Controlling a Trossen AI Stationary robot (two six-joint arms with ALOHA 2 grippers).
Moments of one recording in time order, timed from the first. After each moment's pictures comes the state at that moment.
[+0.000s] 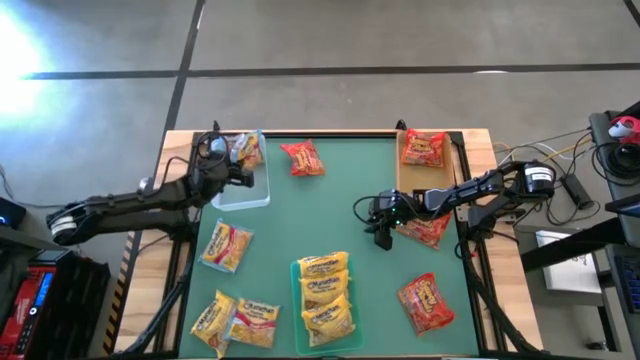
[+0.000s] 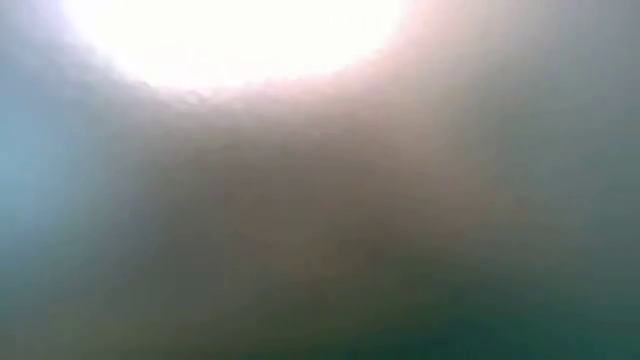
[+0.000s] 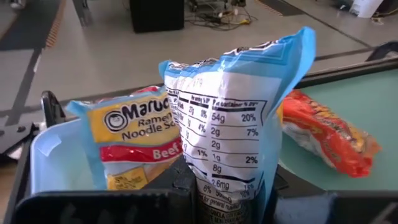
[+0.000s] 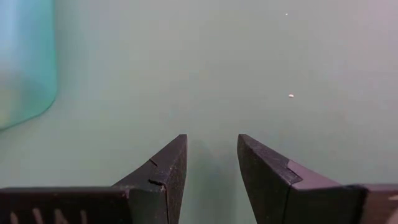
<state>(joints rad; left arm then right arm) 0.47 0.76 0.27 -0.01 -0.64 -0.41 -0.12 1.50 0.47 0.22 -0.16 0.20</state>
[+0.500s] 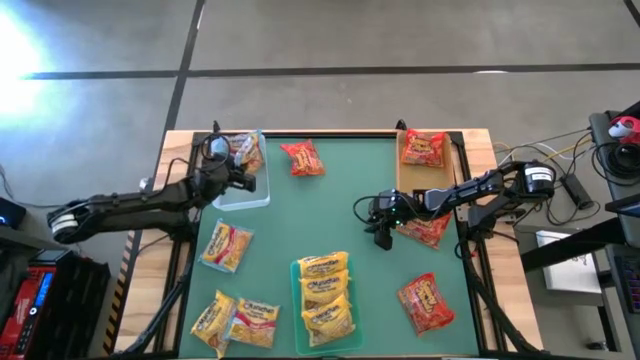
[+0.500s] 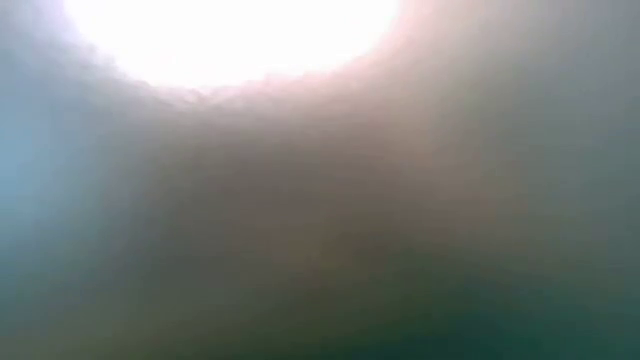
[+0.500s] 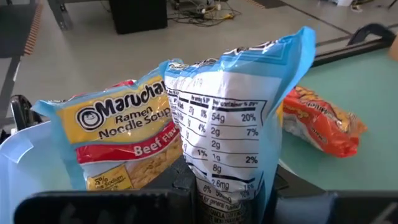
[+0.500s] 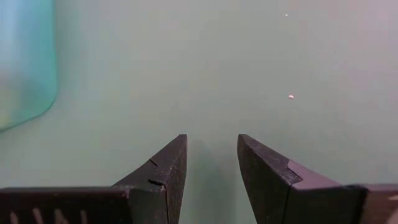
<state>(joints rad) 0.47 0.79 0.24 0.06 -0.57 -0.35 -0.12 1.50 0.47 0.22 -0.16 0.20</state>
